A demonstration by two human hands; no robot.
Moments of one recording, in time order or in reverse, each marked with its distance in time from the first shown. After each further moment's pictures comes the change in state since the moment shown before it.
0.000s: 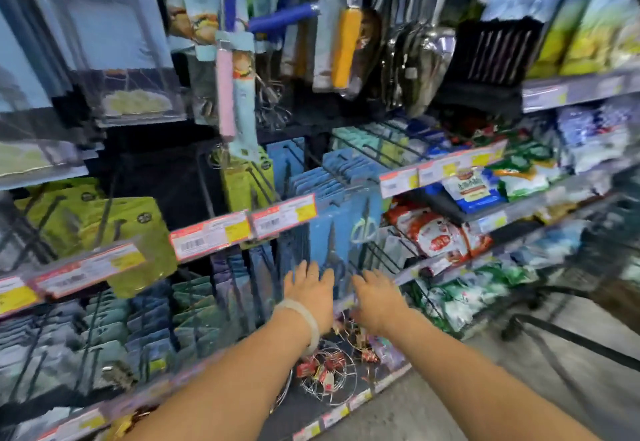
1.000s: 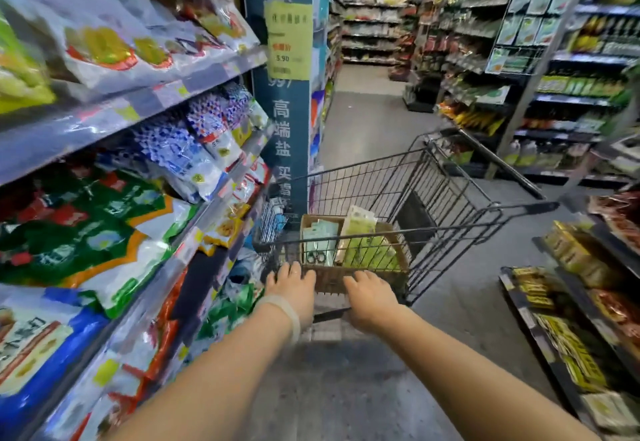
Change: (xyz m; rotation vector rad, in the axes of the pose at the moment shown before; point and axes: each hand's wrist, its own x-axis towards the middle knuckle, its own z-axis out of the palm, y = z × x) left_hand 0.228 0.636 -0.001 0.329 -0.090 0.928; right_hand -0.149 0.593 -0.034 0.172 0.014 1.000
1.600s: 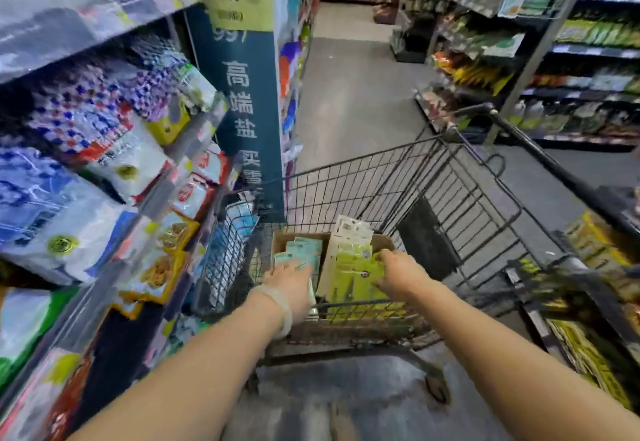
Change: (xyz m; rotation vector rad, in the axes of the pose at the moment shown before) left_hand 0.323 -0.007 -0.037 -0.061 -0.146 0.127; right_hand 0.291 0.161 -0.036 0.176 -0.130 0.281
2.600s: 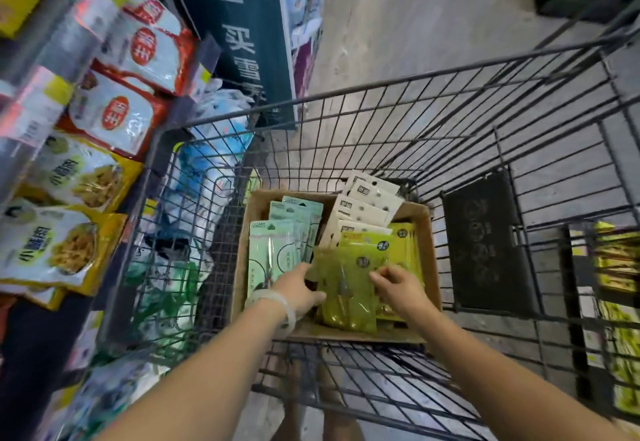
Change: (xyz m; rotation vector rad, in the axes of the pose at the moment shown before) left_hand 0.220 0.005 0.082 -0.803 -0.415 -0.439; right_hand 0.214 0.065 0.125 0.956 -0.346 0.260
